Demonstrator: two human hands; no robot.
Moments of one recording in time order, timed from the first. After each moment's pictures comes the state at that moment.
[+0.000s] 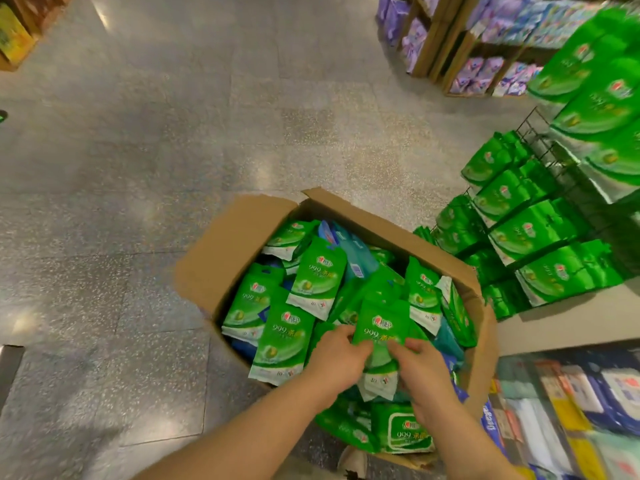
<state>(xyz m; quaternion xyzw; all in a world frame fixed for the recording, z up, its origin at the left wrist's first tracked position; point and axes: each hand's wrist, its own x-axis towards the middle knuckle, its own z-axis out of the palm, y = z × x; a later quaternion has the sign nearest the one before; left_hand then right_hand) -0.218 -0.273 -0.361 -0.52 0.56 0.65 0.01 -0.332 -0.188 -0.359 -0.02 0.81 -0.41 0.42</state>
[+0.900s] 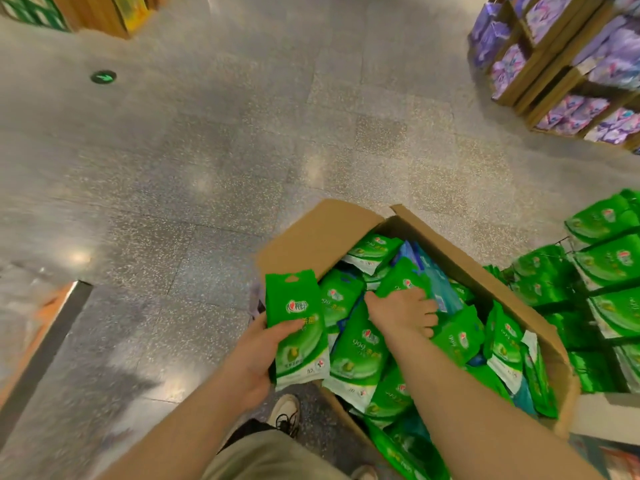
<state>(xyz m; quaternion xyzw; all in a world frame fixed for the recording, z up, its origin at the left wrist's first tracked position) -0.023 -0.356 -0.361 -0.55 0.17 0.77 -0.26 -0.241 -0.386 -0.389 -0.17 0.95 -0.07 0.24</state>
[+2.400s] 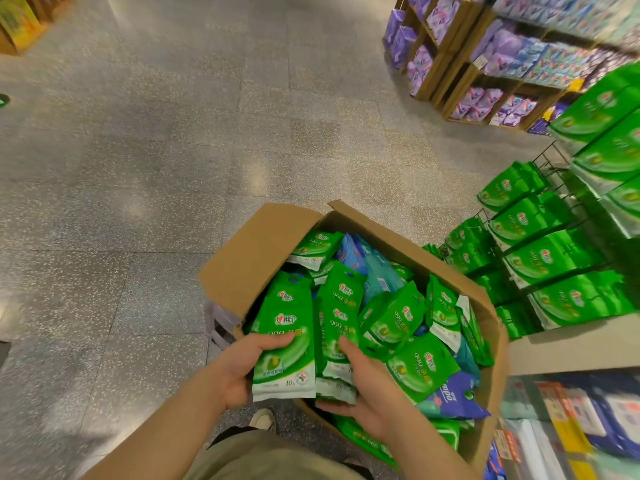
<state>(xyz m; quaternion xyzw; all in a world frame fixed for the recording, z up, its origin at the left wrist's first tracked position) -0.054 -0.361 -0.378 -0.47 0.20 0.86 -0.06 -0.228 -0.249 -0.365 0.05 0.71 -0.38 0.60</state>
